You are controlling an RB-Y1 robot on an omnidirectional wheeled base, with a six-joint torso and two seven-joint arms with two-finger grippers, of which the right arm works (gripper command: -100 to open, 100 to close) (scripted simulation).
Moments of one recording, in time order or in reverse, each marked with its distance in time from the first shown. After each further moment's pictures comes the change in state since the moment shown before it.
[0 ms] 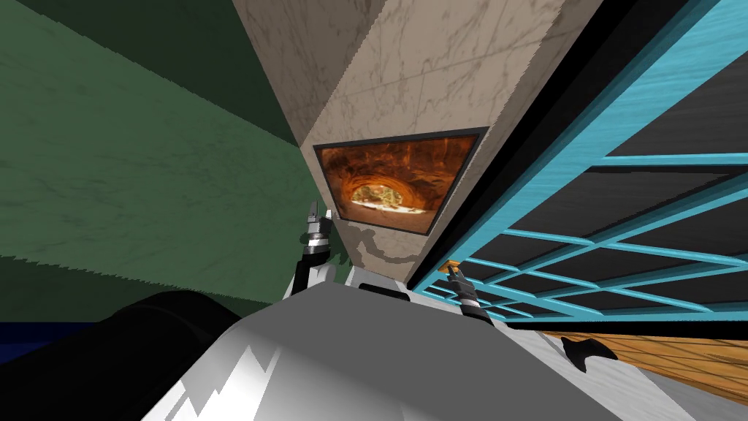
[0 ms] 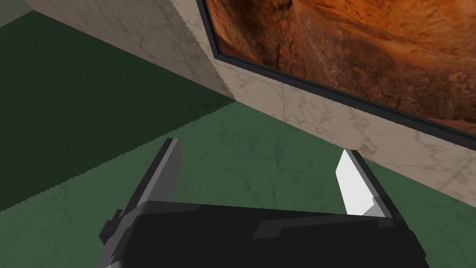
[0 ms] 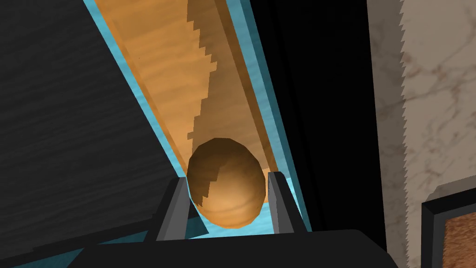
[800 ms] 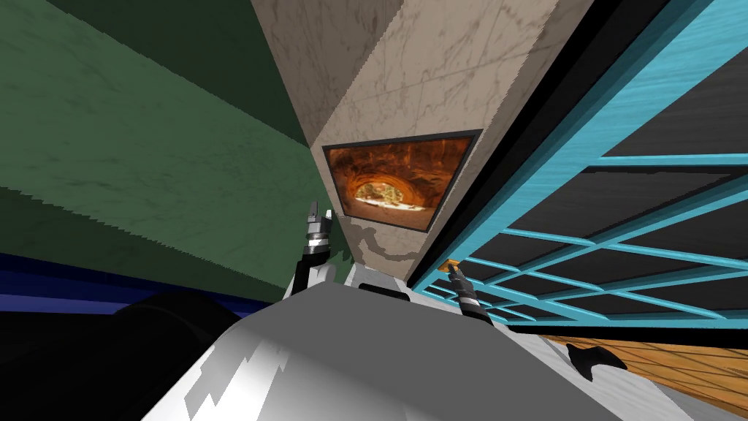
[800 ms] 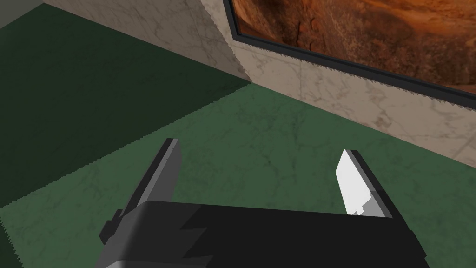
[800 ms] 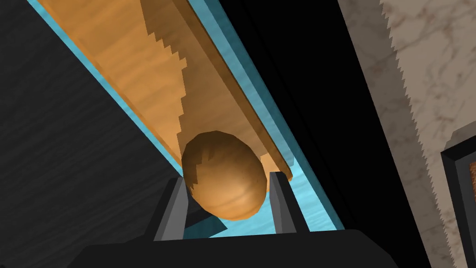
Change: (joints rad) arm -0.009 -0.002 0.022 -0.001 -0.059 0.008 -0.186
